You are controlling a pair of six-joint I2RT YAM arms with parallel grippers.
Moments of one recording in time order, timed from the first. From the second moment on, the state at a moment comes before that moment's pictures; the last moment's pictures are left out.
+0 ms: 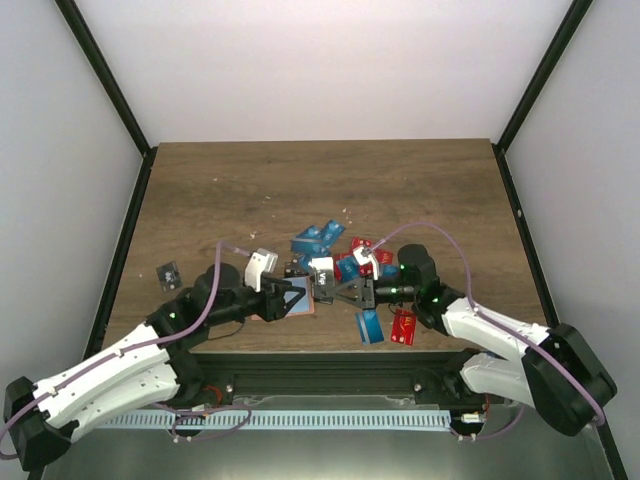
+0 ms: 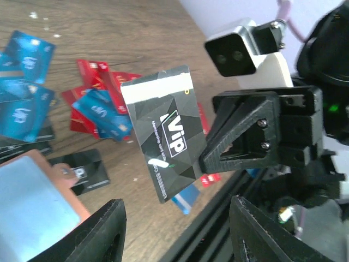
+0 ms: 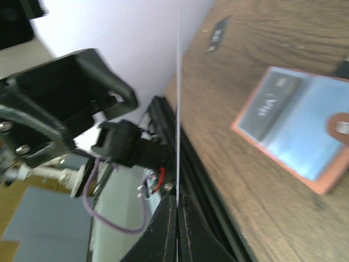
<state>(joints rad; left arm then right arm) -0.89 0.74 0.56 -0.26 0.15 -0.59 0.62 1.10 0.40 0.33 -0.82 0.73</state>
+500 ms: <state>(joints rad) -0.84 0.65 0.40 0.05 0.39 -0.73 0.62 1.15 0.40 0.63 -1.14 0.80</state>
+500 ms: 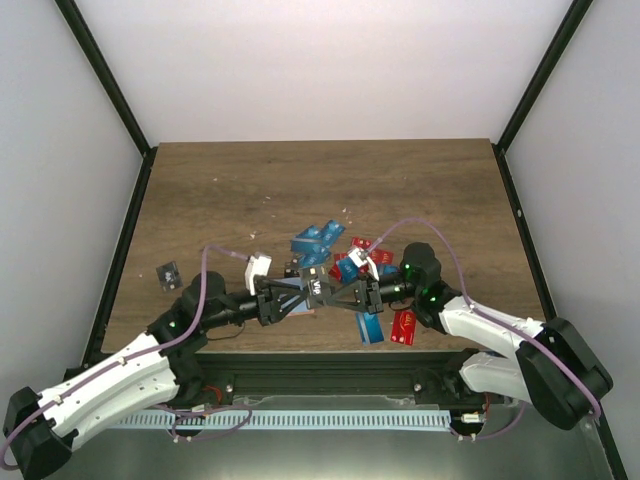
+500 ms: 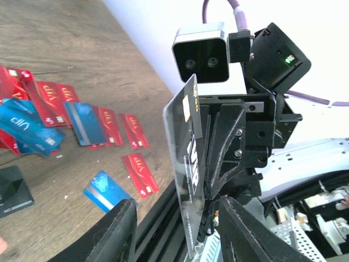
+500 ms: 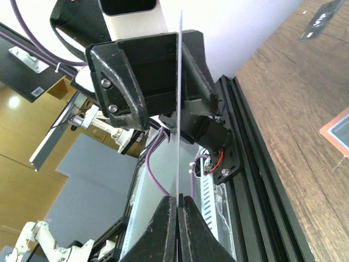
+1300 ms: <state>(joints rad) -0.69 0.71 0.37 0.00 0.32 -0.83 0.63 1.24 0.45 0.43 -1.04 0.72</state>
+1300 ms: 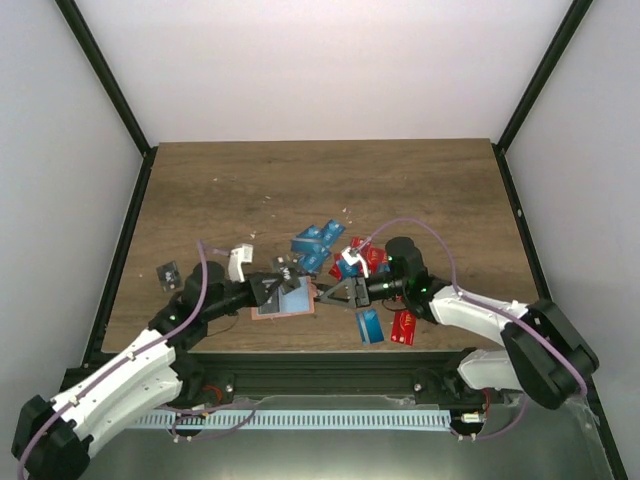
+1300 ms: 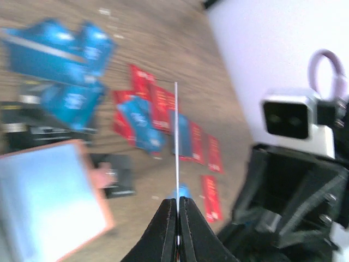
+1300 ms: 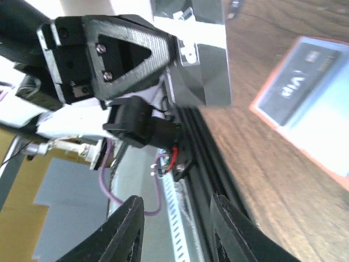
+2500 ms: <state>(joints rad) -0.45 0.91 0.10 0.20 0.39 -0.95 0.67 1.62 0.54 0.33 -0.84 0.68</state>
